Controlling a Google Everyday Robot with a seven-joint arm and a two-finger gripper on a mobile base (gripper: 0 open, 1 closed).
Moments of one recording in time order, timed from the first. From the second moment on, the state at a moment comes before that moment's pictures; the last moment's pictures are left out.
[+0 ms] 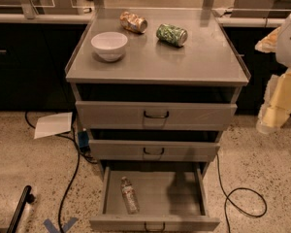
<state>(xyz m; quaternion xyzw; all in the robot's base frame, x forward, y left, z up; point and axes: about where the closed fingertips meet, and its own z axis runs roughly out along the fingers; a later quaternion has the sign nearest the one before) 0.438 -0.217 0.976 -0.60 0.78 -0.03 0.16</state>
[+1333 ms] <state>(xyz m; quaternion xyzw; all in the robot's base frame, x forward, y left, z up) 0.417 -0.182 0.869 -0.44 0.86 0.10 0.24</state>
